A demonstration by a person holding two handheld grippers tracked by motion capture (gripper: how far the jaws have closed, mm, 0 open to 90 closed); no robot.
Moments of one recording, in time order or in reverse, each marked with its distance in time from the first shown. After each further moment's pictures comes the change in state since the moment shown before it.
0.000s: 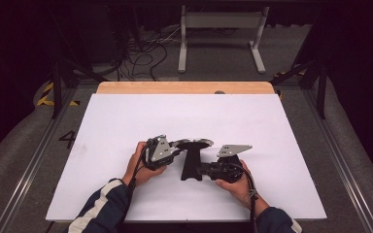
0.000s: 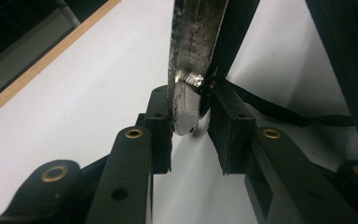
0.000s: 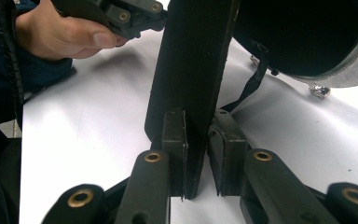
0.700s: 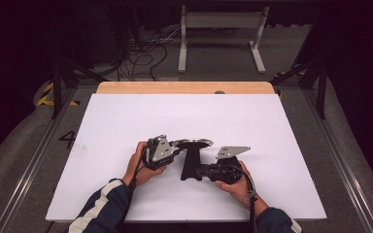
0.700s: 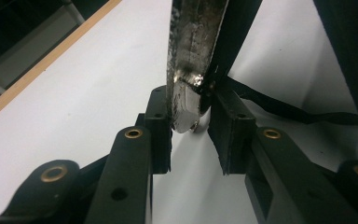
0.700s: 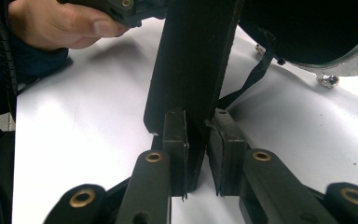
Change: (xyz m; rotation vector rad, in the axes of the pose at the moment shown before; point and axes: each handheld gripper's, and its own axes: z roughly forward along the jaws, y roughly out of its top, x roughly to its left) left arm 0.000 0.000 0.001 0.011 0.016 0.000; right arm 0.002 -0.003 0.003 0.024 -0.008 -0.016
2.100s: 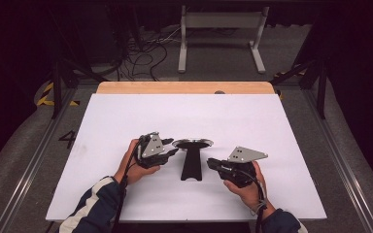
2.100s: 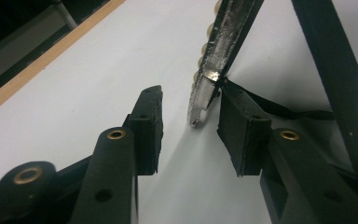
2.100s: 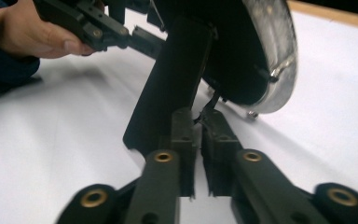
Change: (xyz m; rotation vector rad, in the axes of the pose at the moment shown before) left arm 0.014 -0.001 -0.018 -0.025 -0.053 -0.049; right arm 0.025 0.010 -0.043 -0.124 -0.212 -0.102
